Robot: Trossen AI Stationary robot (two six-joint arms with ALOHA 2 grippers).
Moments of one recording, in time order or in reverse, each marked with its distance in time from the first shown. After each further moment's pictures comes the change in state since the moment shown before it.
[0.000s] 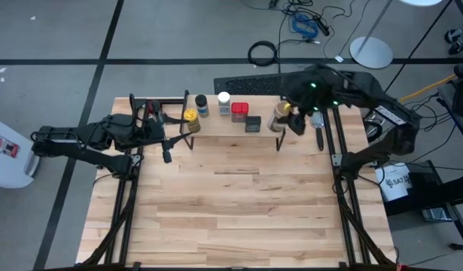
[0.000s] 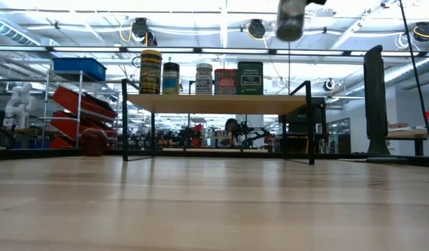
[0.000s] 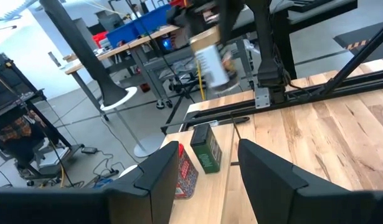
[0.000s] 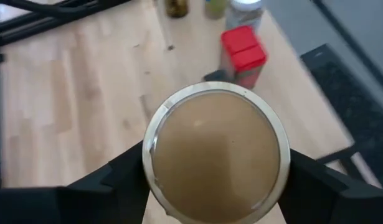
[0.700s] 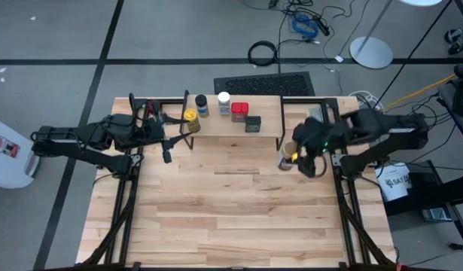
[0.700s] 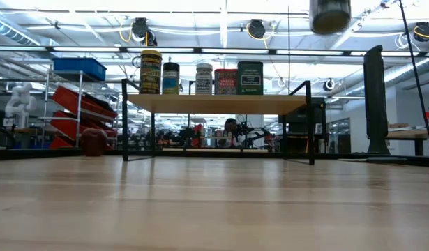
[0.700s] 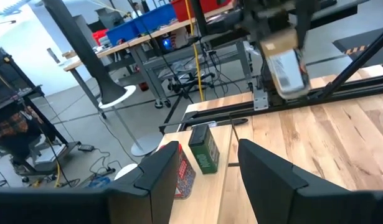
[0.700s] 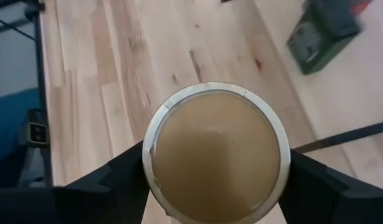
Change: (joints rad) left arm 0.000 0.000 0.000 0.001 0.000 -0.028; right arm 0.504 -0.134 -0.310 0.085 0.238 0.354
